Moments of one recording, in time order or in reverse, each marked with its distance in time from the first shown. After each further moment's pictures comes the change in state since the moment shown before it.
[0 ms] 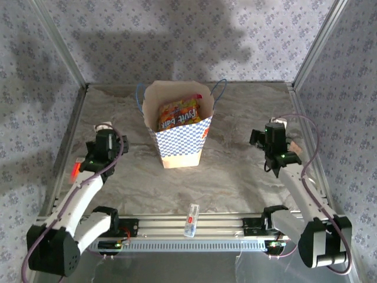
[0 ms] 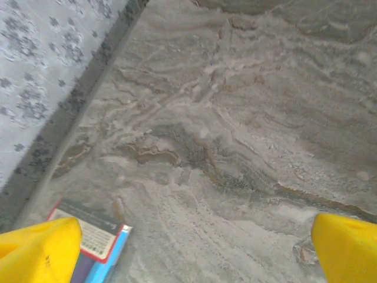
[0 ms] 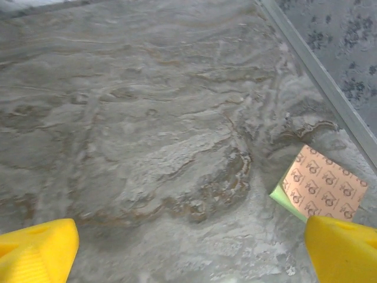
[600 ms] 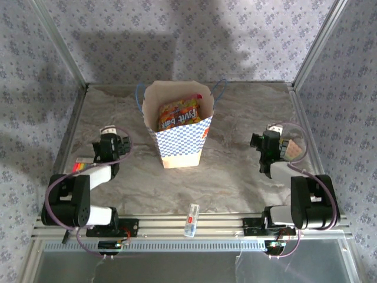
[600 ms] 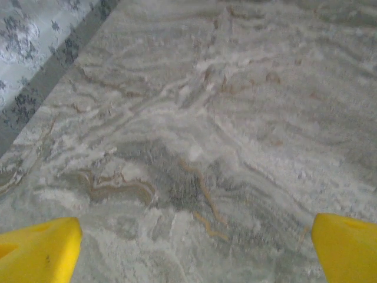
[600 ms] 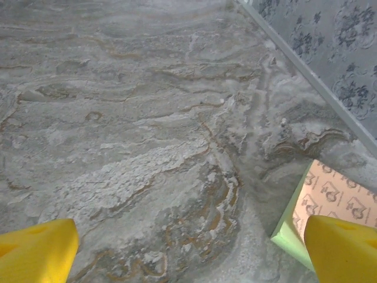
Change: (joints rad) left arm 0.152 0.414 -0.203 0.772 0.152 0.109; right arm -0.105 0.324 -0.277 0.743 0.001 -0.142
